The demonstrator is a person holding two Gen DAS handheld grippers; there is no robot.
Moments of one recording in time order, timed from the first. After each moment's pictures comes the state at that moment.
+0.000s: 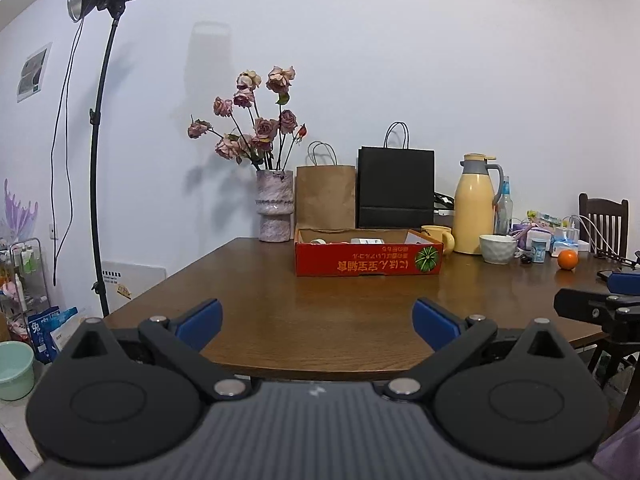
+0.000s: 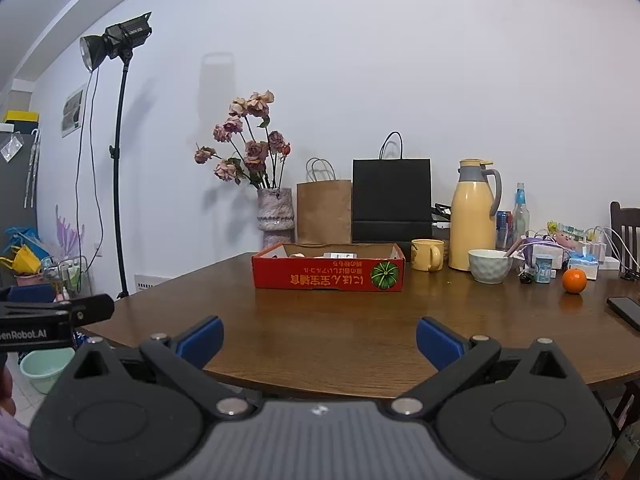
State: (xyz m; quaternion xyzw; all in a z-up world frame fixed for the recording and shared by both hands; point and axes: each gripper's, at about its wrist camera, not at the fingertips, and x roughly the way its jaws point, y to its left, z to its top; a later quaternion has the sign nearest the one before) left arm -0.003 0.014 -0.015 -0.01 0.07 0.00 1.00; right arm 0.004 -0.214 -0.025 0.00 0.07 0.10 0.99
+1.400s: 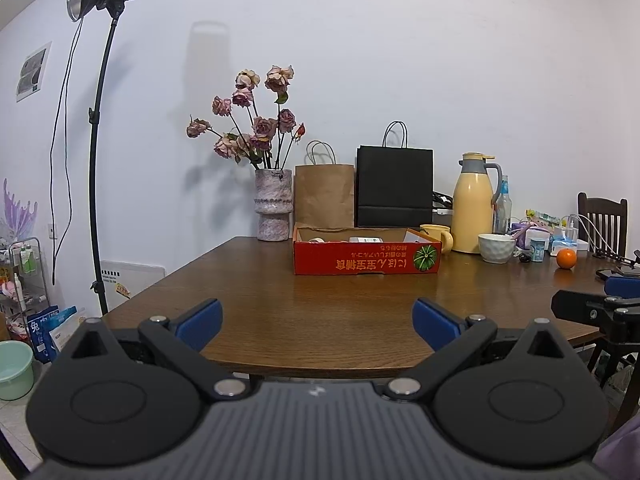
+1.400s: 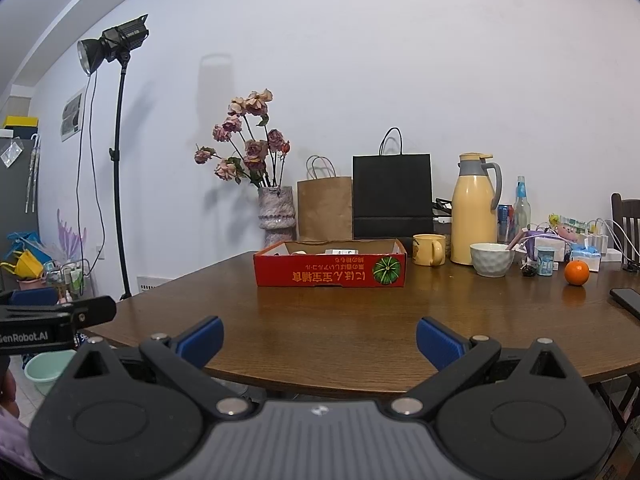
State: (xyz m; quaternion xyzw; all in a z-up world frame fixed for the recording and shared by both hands) left arm -0.002 0.016 -0.016 -0.01 0.07 0.00 1.00; right arm 0.003 -0.214 -0.029 0.01 0.08 0.10 0.99
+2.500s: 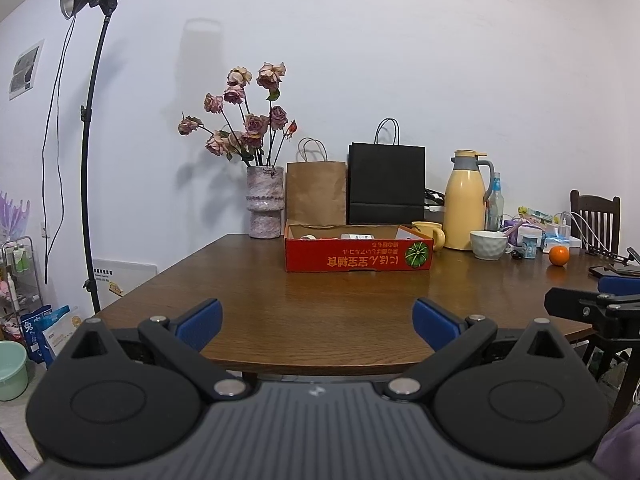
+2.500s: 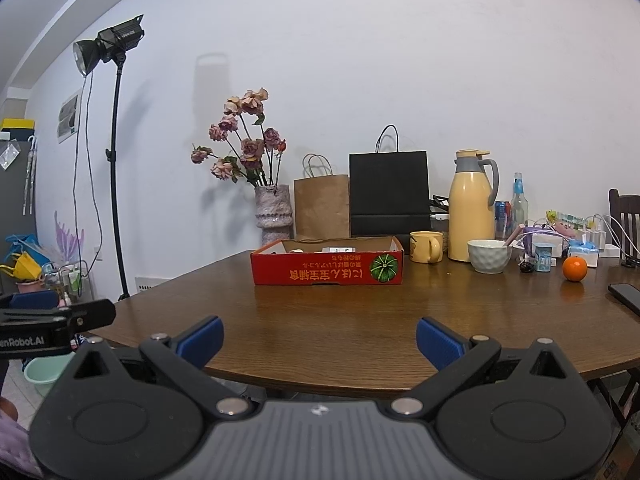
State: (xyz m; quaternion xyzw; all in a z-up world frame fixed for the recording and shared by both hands) left arm -0.003 0.015 -0.018 -0.01 0.07 -0.01 1.00; right arm 0.001 -0.211 -0.032 0.02 0.08 0.10 0.99
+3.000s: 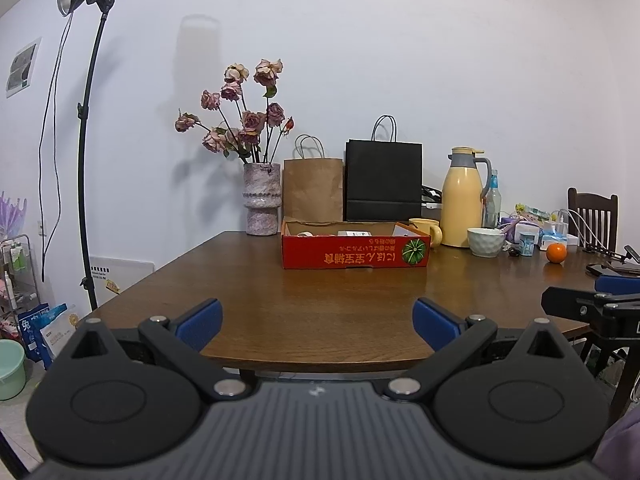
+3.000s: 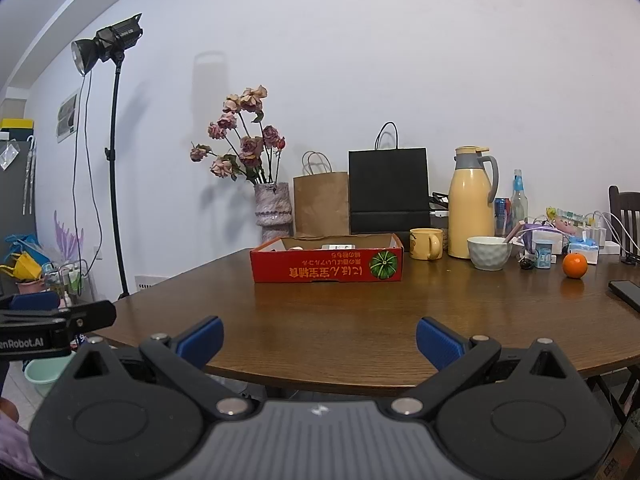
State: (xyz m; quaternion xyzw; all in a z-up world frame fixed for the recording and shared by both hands) left arm -0.001 0.017 -0.020 -0.01 0.08 -0.02 1.00; right arm 0.001 -0.210 -0.032 0.02 0.08 0.10 0.99
